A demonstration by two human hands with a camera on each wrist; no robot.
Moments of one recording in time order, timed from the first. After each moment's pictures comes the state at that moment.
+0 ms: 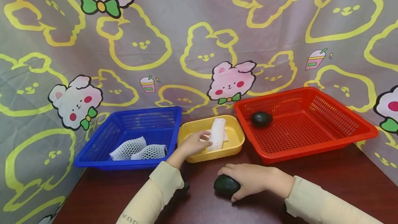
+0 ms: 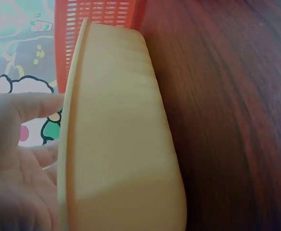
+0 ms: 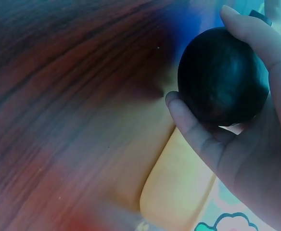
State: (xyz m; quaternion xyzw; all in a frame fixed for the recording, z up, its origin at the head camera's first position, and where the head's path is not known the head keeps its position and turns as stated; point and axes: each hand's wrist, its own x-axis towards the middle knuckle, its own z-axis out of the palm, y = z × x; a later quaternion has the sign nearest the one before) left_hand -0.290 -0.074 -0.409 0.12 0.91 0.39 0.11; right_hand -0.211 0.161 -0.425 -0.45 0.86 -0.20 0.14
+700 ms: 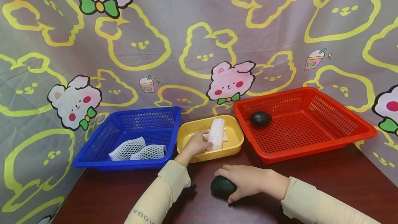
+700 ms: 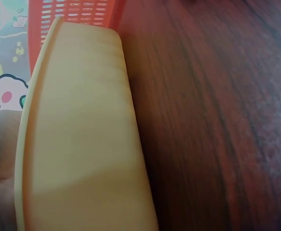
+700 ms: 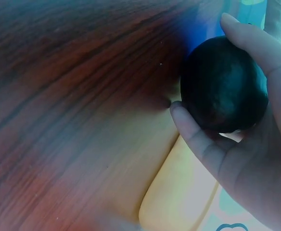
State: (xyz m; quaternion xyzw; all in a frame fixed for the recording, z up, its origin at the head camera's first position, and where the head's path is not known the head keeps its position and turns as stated) left_hand -0.301 -0.054 -0.424 0.05 0.91 0.40 0.10; right_hand -0.209 0.152 -0.426 -0.45 0.86 -0.20 0.15
